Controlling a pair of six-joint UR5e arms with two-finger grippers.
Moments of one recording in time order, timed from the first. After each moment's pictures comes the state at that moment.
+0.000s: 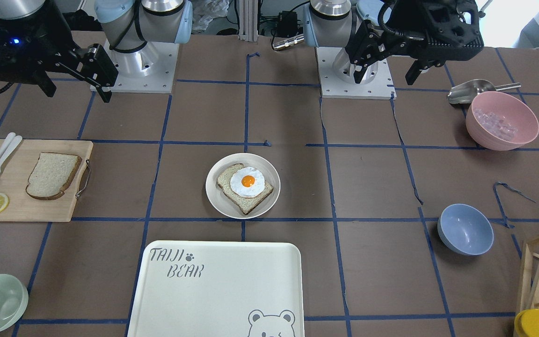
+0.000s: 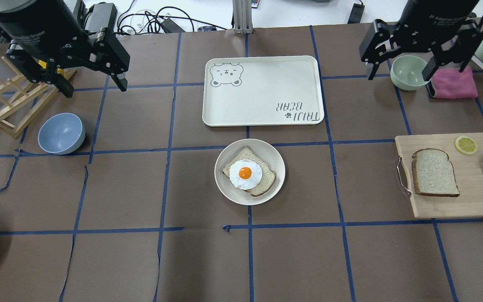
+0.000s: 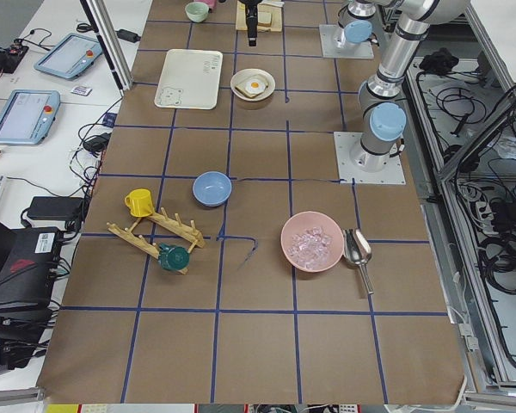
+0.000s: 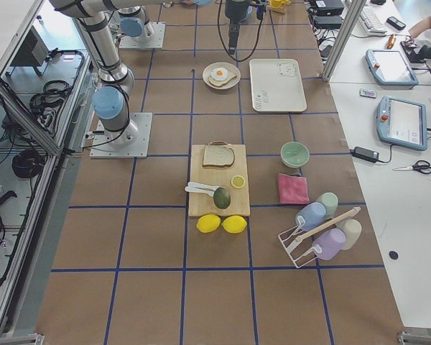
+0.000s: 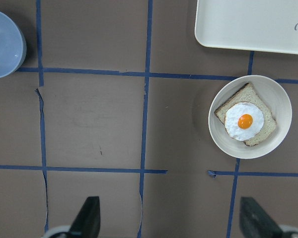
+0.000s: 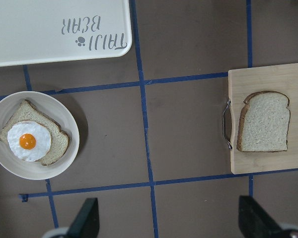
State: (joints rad) left arm -1.56 -1.55 -1.36 -1.84 1.53 -0.05; right arm 1.52 -1.56 1.40 -1.37 -1.58 0.04
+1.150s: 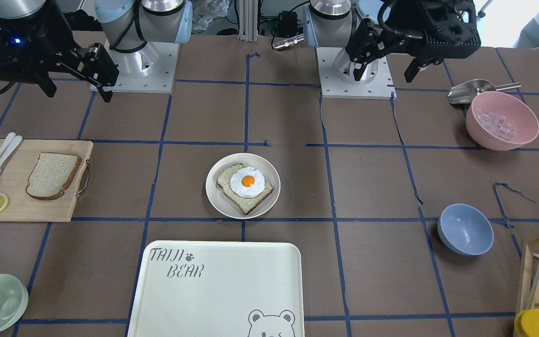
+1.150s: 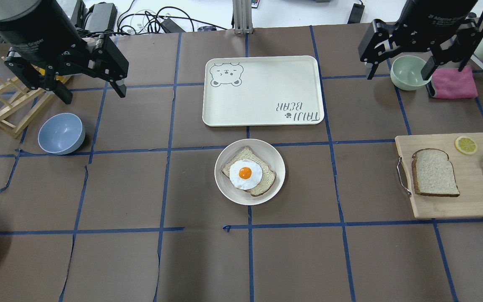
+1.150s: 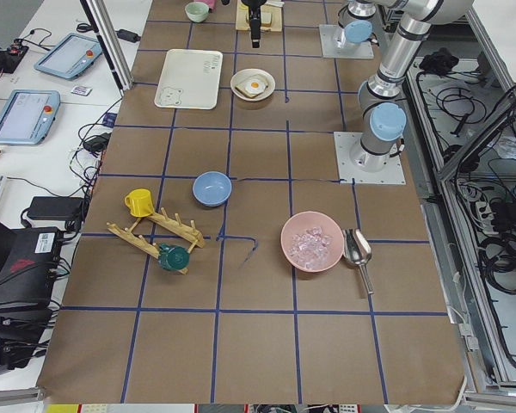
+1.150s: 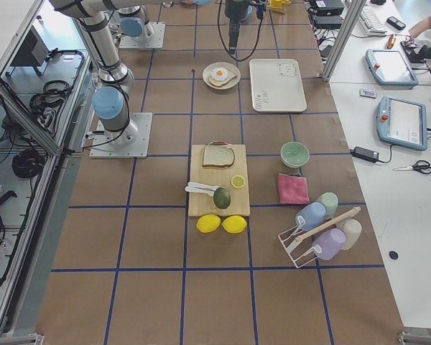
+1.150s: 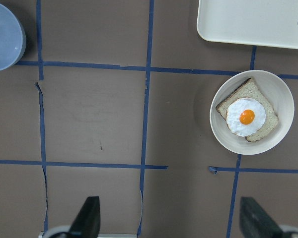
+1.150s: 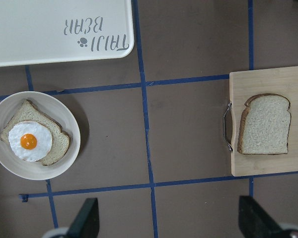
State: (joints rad) left arm -1.56 -1.53 -1.39 -1.84 1.52 -0.05; right arm 1.53 -1.56 1.40 -1.38 -1.58 0.04
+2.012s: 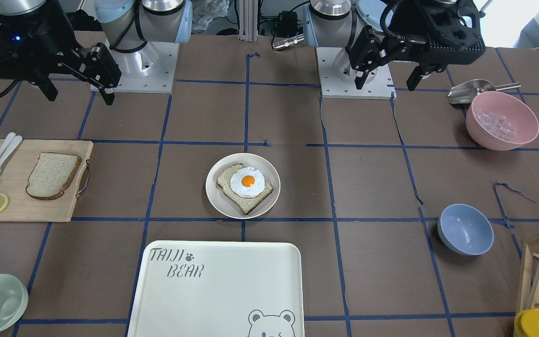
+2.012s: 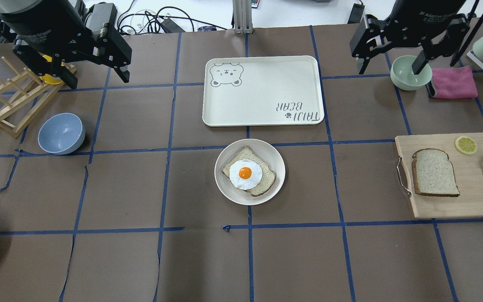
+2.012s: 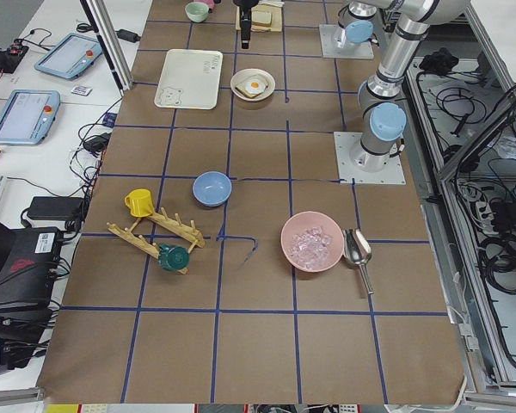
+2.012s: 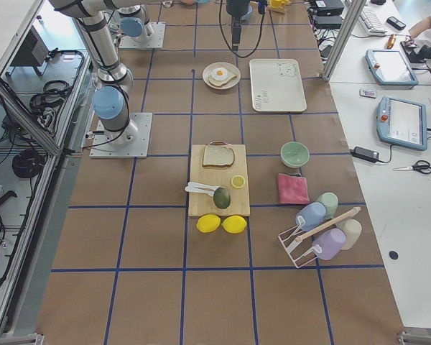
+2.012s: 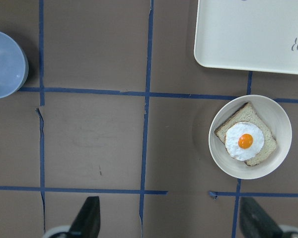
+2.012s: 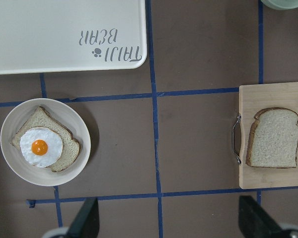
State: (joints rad) left arm -1.56 -1.55 -1.41 -1.69 1.52 -0.05; right arm 1.56 -1.56 1.40 -1.42 -1.57 0.04
